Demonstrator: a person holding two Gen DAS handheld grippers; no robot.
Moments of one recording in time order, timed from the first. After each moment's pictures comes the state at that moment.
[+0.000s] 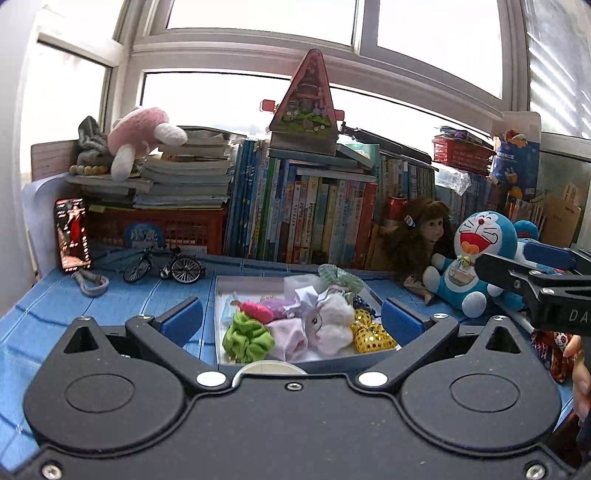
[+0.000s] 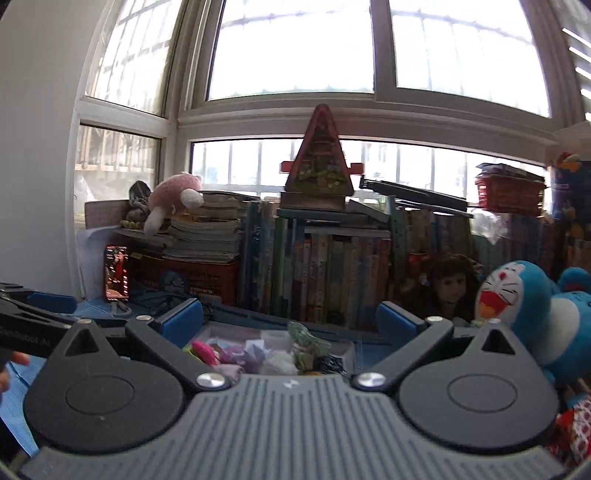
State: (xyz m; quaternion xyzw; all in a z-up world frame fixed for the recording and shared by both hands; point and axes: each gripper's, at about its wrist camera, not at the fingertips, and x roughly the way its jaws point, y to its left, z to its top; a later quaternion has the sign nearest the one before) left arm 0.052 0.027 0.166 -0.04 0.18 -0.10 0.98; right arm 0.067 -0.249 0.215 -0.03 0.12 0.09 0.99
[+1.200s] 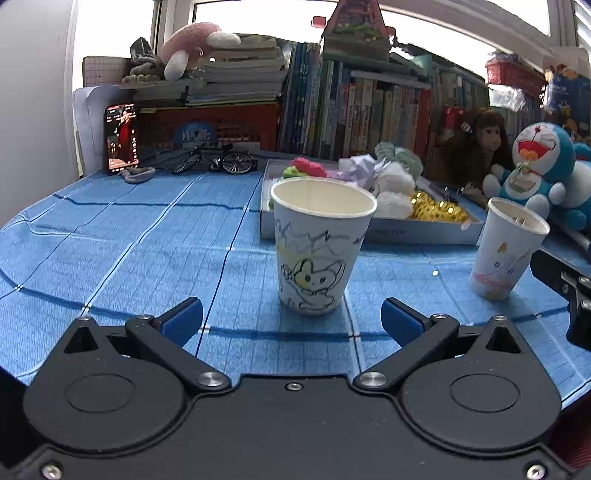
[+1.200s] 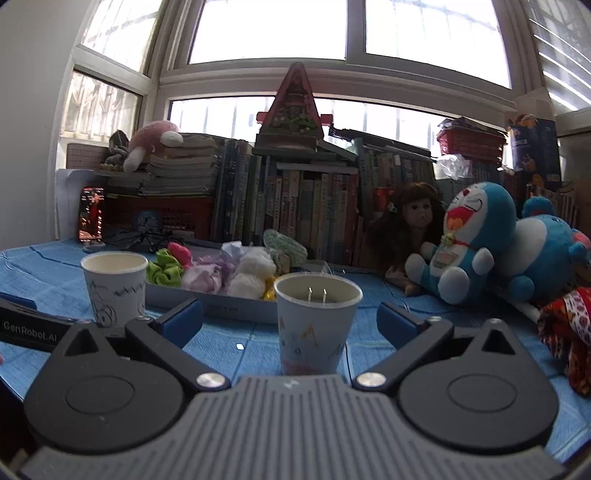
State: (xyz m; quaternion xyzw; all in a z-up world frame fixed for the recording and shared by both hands) left arm 0.028 0.015 0.023 -0.02 0.26 -0.01 0.96; right arm 0.008 -0.241 0.085 -0.04 0.15 0.03 0.99
